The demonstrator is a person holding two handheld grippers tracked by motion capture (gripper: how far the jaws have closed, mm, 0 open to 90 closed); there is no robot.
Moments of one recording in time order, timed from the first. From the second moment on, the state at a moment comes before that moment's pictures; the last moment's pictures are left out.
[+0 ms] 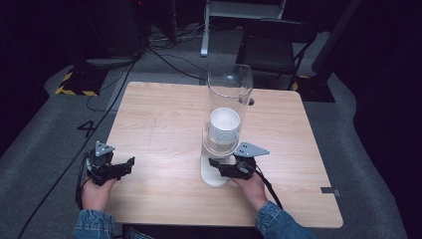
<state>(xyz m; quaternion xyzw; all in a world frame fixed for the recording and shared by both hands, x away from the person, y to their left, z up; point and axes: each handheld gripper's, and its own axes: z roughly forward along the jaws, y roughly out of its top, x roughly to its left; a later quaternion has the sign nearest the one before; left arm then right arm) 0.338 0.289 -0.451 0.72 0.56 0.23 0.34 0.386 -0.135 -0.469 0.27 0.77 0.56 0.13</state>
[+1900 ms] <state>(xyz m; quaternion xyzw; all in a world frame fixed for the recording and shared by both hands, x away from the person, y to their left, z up) 0.364 0.270 -0.452 0.73 0.55 0.21 0.34 0.372 -0.153 -0.498 0.30 0.84 0.44 0.13</state>
